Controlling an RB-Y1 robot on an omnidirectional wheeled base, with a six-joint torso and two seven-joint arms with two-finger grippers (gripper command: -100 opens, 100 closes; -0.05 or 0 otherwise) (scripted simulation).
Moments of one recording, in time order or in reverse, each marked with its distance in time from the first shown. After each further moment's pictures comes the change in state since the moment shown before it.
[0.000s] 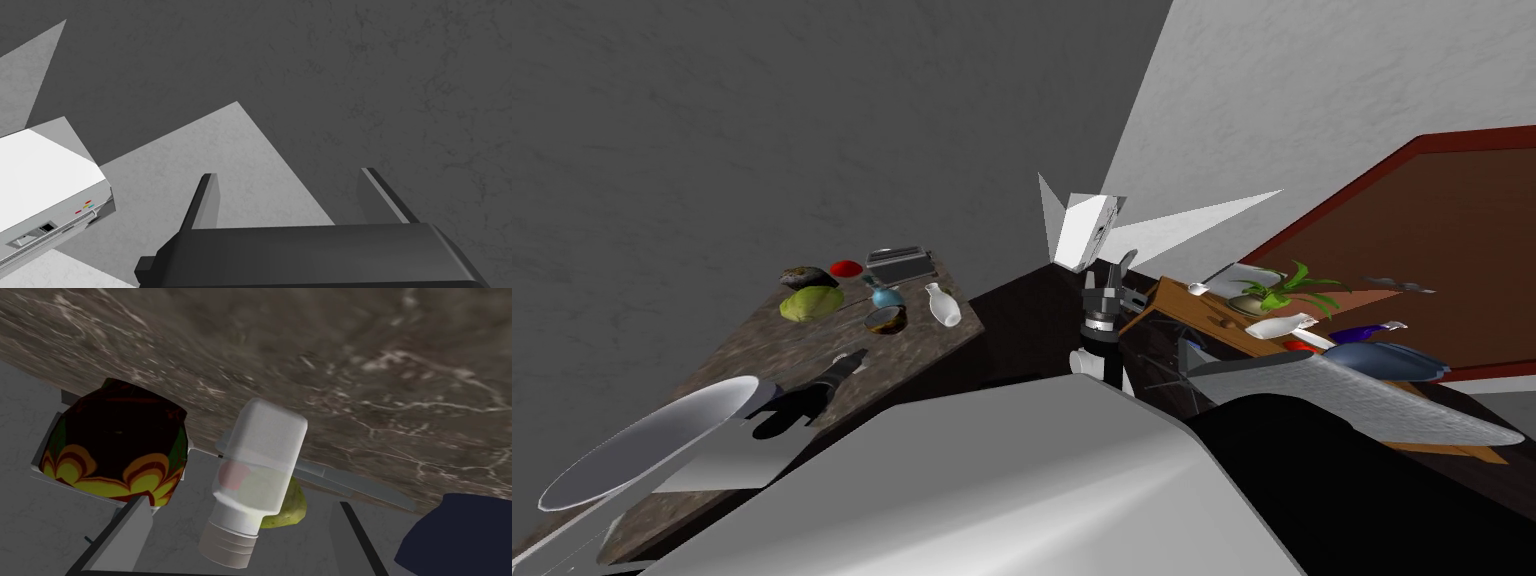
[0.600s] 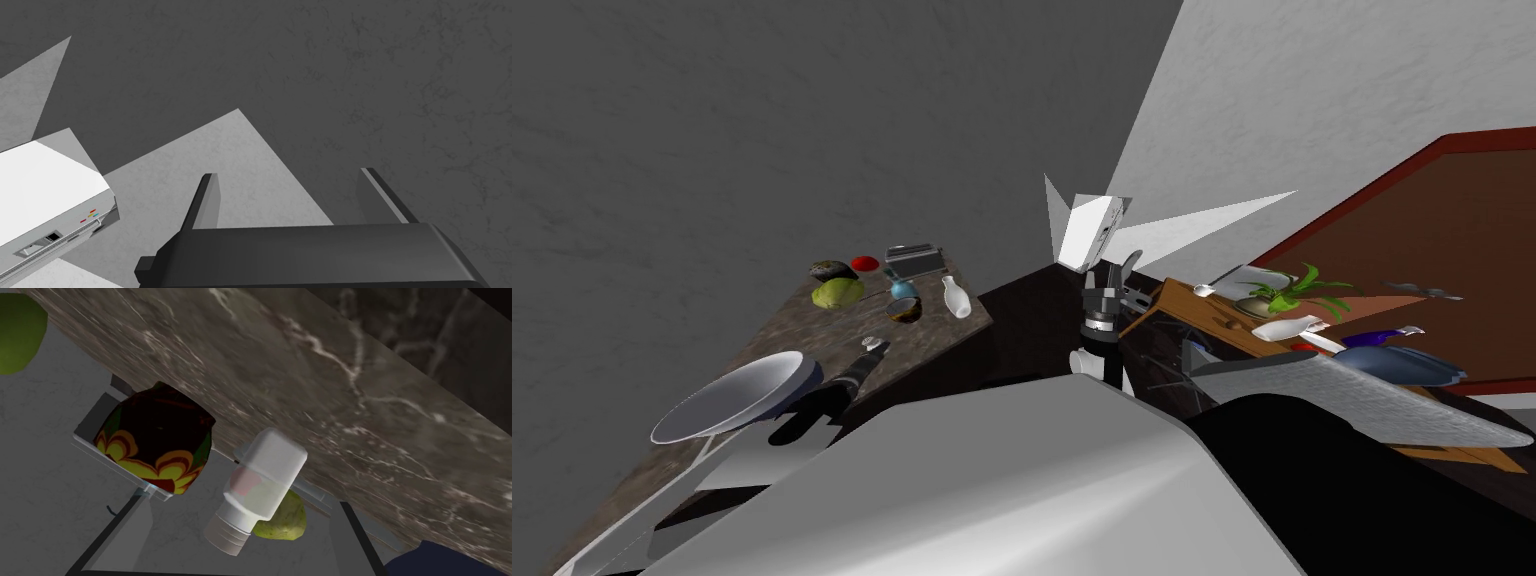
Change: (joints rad) left arm -0.006 -0.113 -0.033 -0.045 0.007 -0.146 0.023; right arm 0.000 0.000 0.000 0.000 0.000 0.000 0.000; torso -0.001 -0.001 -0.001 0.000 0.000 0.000
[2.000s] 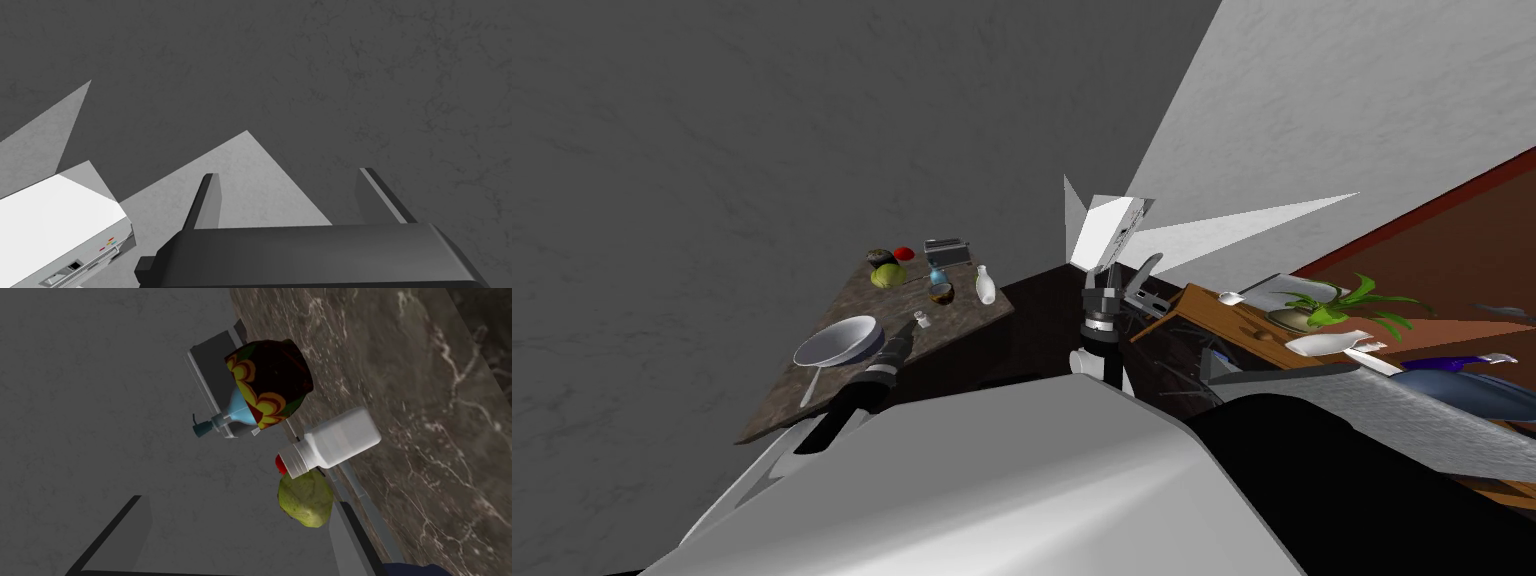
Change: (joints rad) left arm -0.015 -0.269 -0.059 -0.130 0.014 -0.339 0.053; right arm 0.000 0.000 0.000 0.000 0.000 0.000 0.000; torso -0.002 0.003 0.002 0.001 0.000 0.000
